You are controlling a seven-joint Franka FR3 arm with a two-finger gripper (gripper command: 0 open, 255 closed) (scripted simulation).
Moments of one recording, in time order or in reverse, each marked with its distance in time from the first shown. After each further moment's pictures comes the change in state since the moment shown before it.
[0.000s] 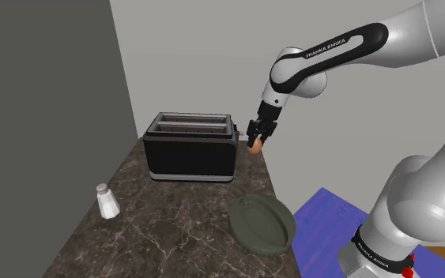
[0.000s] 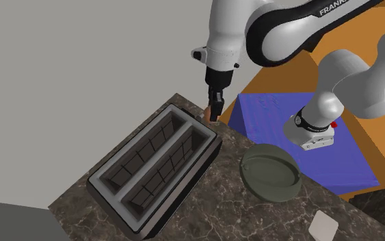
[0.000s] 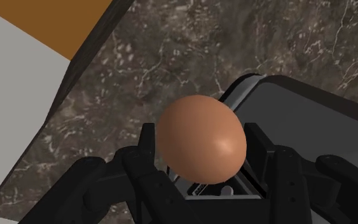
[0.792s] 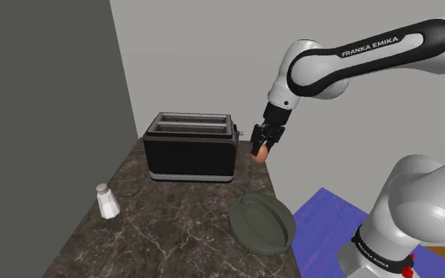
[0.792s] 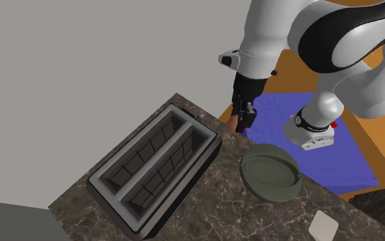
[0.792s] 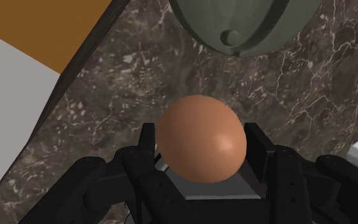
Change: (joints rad) arm 0.040 -0.247 0.110 -0.144 0.008 -0.066 0.162
